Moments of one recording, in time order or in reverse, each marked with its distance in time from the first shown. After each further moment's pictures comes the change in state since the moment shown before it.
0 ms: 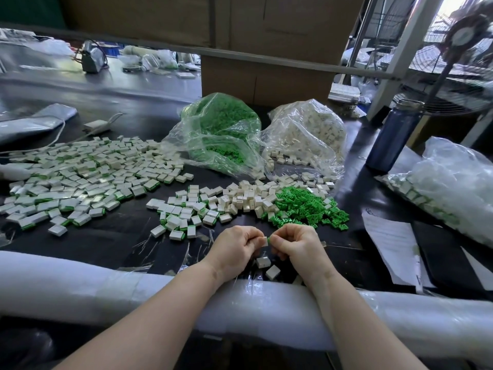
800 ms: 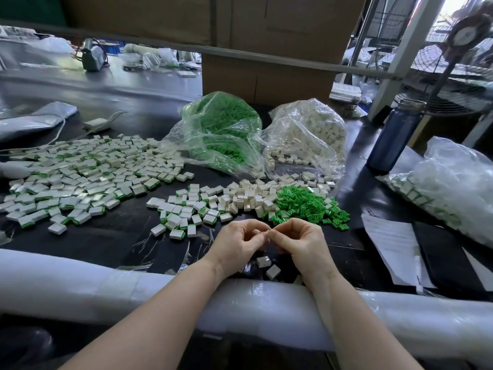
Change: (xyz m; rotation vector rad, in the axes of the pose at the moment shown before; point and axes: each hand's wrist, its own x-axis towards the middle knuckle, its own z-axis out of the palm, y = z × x) left_hand -0.001 0.008 -0.001 -0.314 0.020 -0.028; right_hand -0.004 -0.004 0.001 0.223 0.042 -0.066
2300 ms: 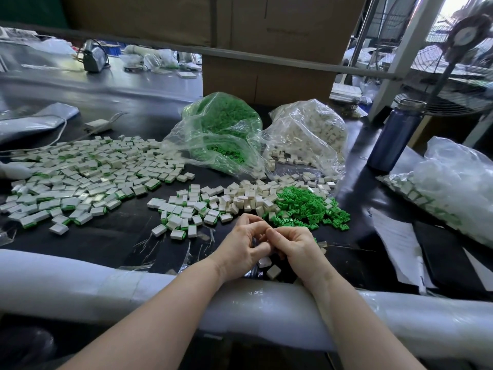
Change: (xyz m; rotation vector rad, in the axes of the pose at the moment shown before) left_hand 0.001 0.001 0.005 0.103 -0.079 0.067; right_hand 0.005 0.010 0.001 -0.163 -0.160 -0.033
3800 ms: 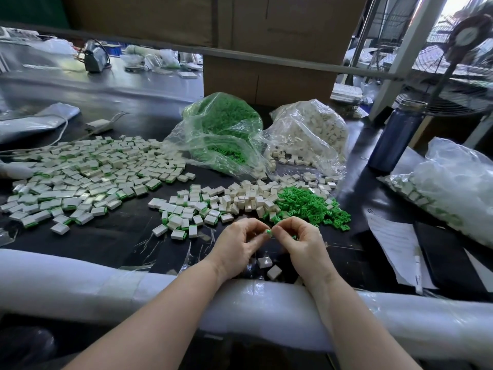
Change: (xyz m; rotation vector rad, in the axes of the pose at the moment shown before) left_hand -0.001 -0.001 -0.004 0.030 0.104 -0.012; right_hand 0.000 -0.002 -0.002 -0.116 0.196 -0.068
